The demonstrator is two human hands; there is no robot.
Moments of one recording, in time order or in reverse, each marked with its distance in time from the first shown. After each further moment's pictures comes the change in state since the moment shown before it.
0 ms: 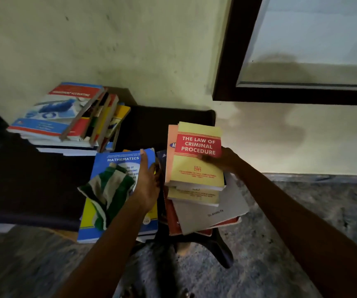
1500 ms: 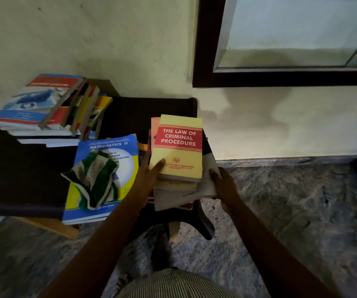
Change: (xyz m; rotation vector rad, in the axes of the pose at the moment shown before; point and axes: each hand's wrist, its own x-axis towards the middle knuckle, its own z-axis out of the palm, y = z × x) left_hand -0.028 -0.046 0.016 0.534 -0.096 0.361; right_hand -0.110 0.076 0.064 0.628 0.424 0.204
